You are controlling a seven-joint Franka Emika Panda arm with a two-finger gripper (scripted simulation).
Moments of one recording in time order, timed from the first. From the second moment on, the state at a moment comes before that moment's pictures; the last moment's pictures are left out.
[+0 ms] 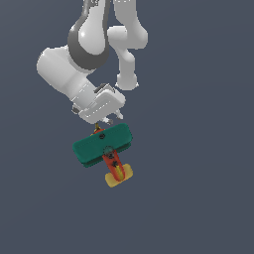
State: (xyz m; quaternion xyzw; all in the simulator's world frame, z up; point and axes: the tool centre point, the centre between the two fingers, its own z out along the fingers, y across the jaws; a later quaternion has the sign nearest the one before) arm -0.028 -0.047 0.235 -0.92 0.11 -0.04 0.37
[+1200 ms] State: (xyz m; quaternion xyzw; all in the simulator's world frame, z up) arm -0.017 -0.074 0.227 -0.89 0.14 -0.08 0.42
